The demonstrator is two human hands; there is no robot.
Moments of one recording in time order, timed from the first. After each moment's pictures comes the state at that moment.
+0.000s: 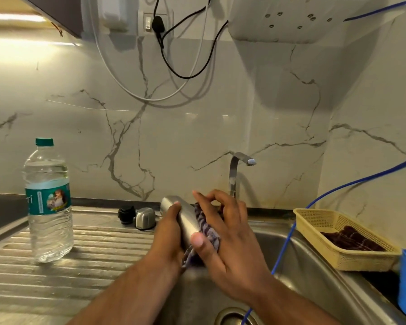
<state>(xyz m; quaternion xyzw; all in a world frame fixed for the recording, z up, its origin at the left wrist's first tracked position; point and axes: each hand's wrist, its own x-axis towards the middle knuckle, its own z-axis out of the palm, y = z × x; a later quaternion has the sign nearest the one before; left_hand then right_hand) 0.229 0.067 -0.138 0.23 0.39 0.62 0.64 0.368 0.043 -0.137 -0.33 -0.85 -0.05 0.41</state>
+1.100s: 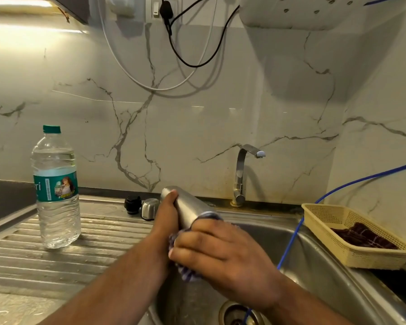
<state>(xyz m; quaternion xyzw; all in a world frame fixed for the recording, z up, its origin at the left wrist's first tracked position) 0.207 0.077 -0.127 0.19 0.46 0.63 0.60 0.373 0.044 -0.145 -0.06 -0.91 -0.27 0.32</state>
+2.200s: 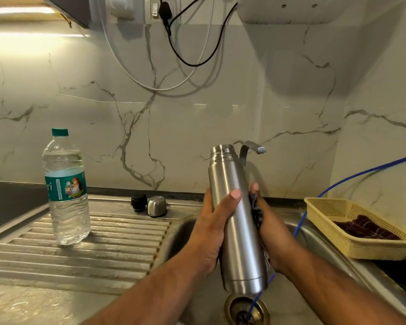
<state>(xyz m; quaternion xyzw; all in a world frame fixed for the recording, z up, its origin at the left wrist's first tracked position) 0.270 0.037 -0.143 0.50 0.33 0.62 0.50 0.394 0.063 -0.133 -0.34 -0.56 0.57 0.49</state>
